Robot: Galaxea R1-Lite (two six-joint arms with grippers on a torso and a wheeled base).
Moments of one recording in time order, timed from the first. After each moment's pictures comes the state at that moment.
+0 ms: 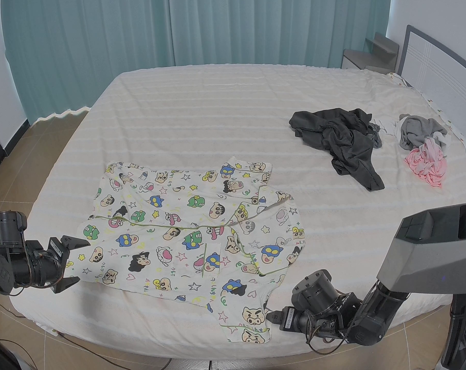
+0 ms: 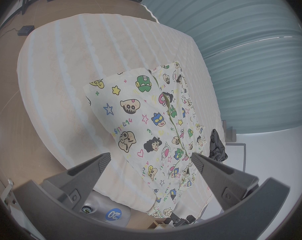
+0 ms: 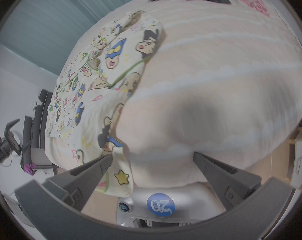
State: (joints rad) left arm 0.29 1.68 -0.37 -0.57 -0.48 -0.88; right arm 0.77 2.24 -0.57 -0.71 -0.18 0.89
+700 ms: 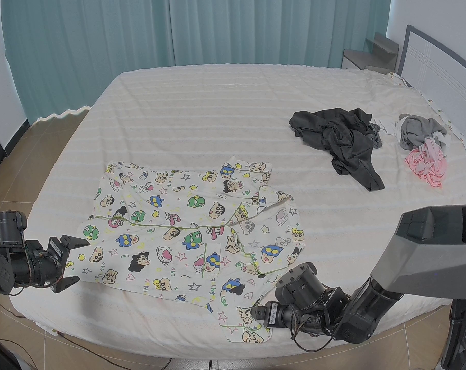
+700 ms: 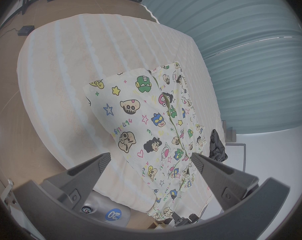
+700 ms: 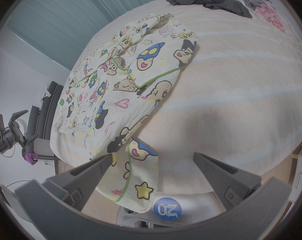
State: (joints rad) left arm 0.30 1.68 -0.37 -0.57 -0.48 -0.88; right arm 0.81 2.24 -0.70 -0.65 -0.18 0.81
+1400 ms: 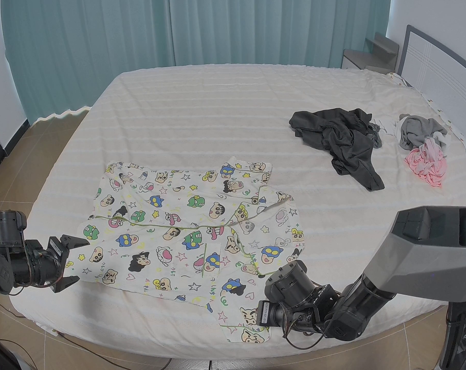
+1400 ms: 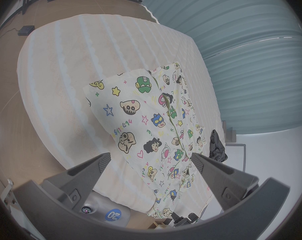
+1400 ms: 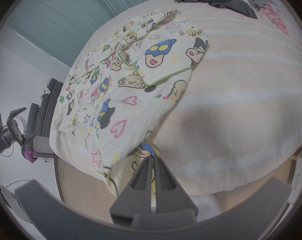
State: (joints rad) left arm 0.30 1.68 -0.37 -0.57 -0.48 -0.88; right arm 0.83 2.26 -0.78 -0.57 -0.17 0.81
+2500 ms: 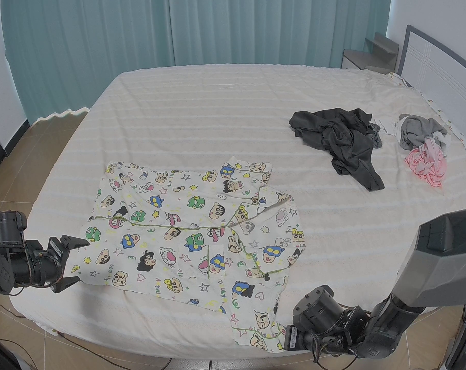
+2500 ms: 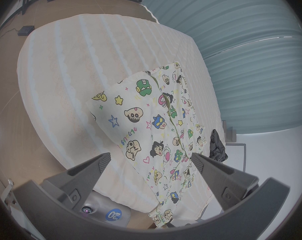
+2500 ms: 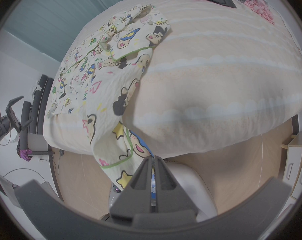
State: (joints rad) left arm 0.30 1.68 -0.37 -0.57 -0.48 -0.88; right arm 0.86 2.15 -0.49 -0.62 -0.19 0.88
